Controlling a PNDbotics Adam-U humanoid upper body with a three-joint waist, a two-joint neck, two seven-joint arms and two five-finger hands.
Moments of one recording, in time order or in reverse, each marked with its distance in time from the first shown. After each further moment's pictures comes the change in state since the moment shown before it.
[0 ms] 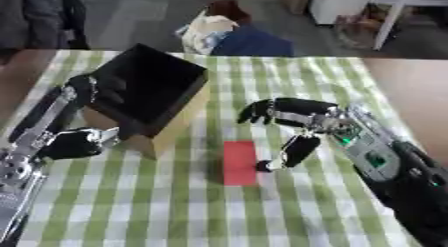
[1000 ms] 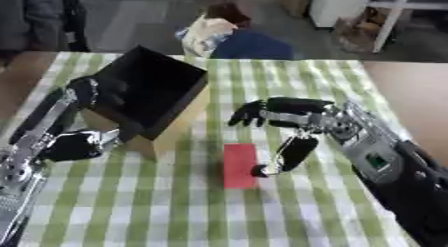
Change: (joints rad) left arm 0.000 0.000 0.000 0.000 0.000 0.000 0.000; right arm 0.003 0.011 0.015 -0.057 -0.001 0.044 0.048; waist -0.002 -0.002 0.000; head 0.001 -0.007
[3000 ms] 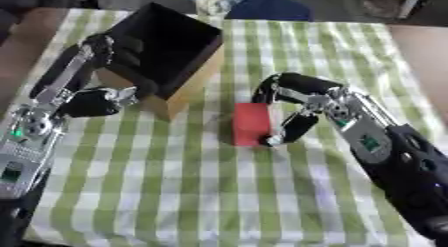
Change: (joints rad) left arm 0.000 -0.009 -0.011 0.003 0.002 -0.002 -0.011; right arm 0.043 0.072 -0.014 0.122 0.193 0.018 -0.192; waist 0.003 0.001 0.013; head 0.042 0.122
